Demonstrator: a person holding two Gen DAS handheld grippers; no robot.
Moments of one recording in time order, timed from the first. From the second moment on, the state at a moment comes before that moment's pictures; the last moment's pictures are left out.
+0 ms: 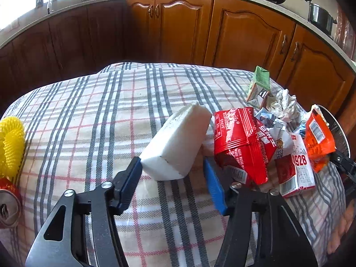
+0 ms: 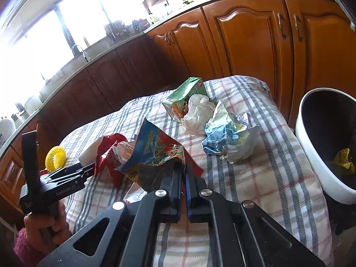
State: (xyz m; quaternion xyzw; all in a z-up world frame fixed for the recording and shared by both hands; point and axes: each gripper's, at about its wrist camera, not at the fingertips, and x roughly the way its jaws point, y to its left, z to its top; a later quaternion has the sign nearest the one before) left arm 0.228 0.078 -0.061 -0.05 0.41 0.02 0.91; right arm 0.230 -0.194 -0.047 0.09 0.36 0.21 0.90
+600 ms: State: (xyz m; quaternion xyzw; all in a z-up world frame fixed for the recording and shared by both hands) left arm 0.178 0.061 -0.011 -0.06 0.36 -0.03 0.93; right arm 0.200 -0.213 -0.030 0.11 0.35 0.22 0.91
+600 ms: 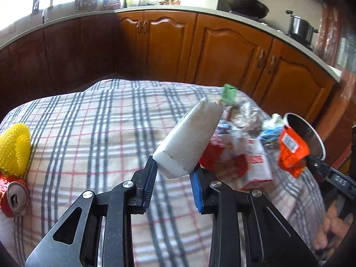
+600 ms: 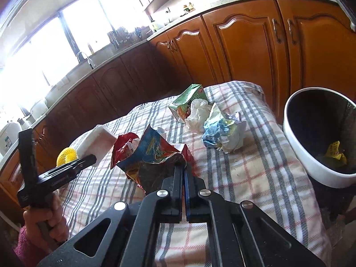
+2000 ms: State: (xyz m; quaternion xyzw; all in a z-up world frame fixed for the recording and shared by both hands) left arm 0.214 -0.184 0.002 0.00 0.39 -0.25 0.89; right arm 0.193 -0.395 -0.021 0.16 0.31 0.07 0.93
